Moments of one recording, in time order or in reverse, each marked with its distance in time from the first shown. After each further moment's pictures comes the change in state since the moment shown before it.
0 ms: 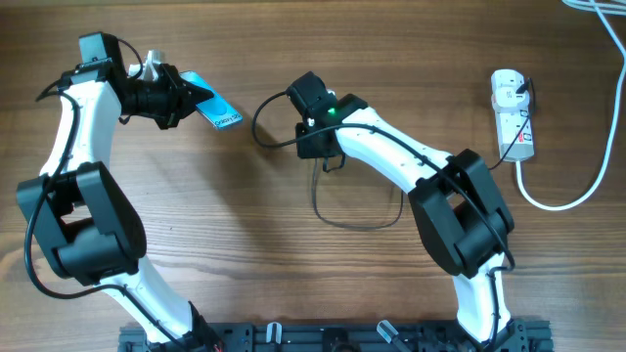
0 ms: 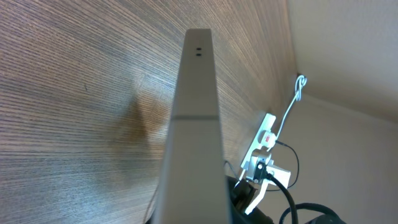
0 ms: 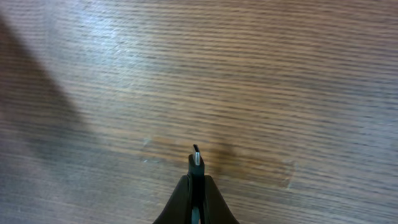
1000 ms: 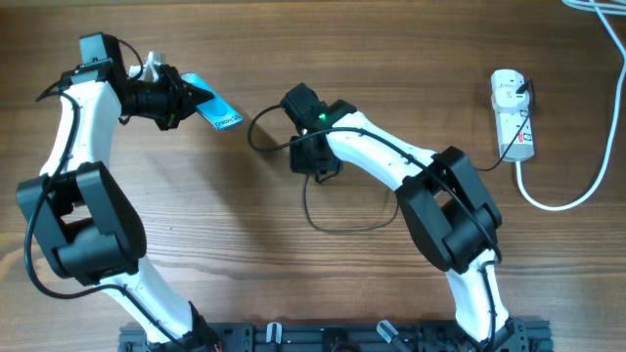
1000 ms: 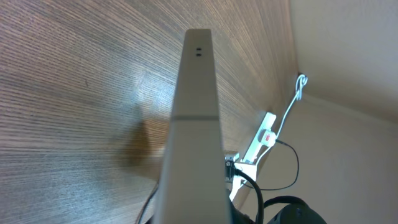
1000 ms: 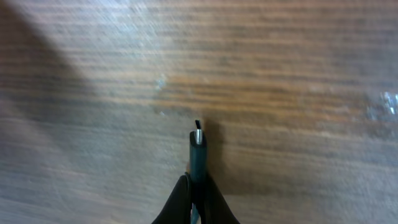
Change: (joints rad) left arm 0.000 0.000 0.000 -0.013 0.000 0.000; right arm 0.022 0.053 0.010 -0.060 -0.146 0.127
